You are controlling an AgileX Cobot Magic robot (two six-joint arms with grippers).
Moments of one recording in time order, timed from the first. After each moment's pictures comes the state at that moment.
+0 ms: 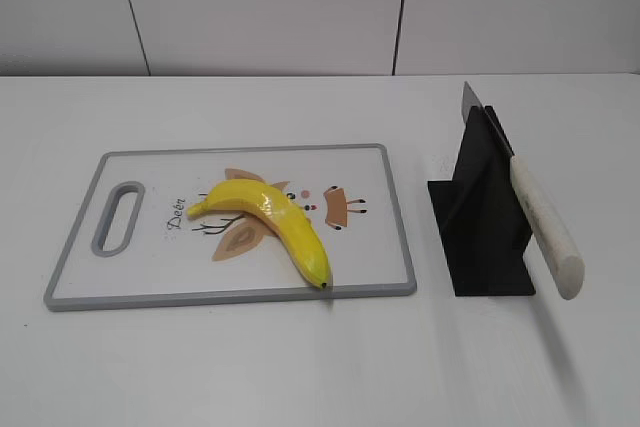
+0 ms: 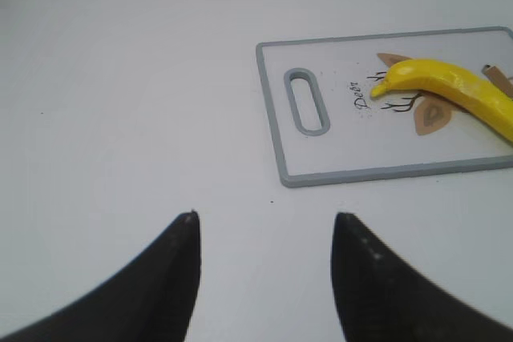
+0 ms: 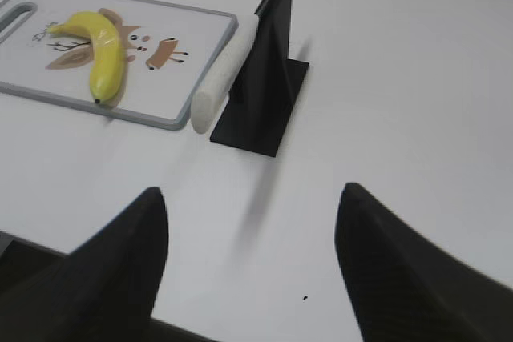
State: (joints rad) left arm -0.14 -0.01 -0.49 -0.08 1.09 0.11; right arm 0.40 -0.01 -0.55 0.03 1.09 0.03
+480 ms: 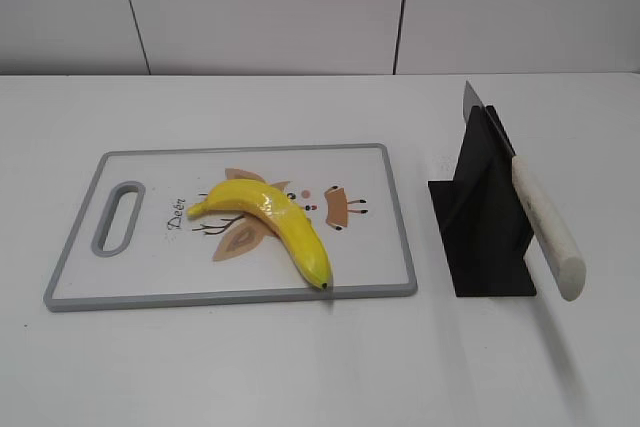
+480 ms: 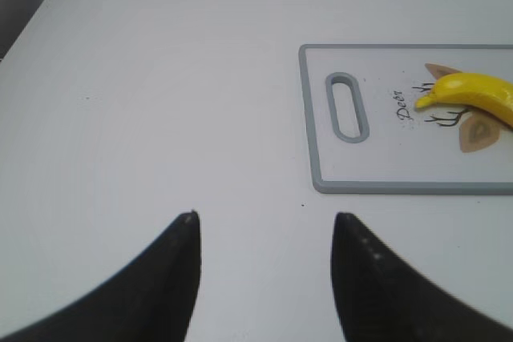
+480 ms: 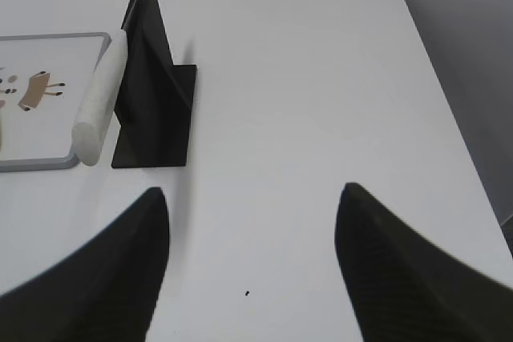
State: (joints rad) left arm -0.03 -0.01 -0.49 -0.08 1.09 0.11; right arm 0.06 -0.01 -0.55 0.03 1.08 0.03
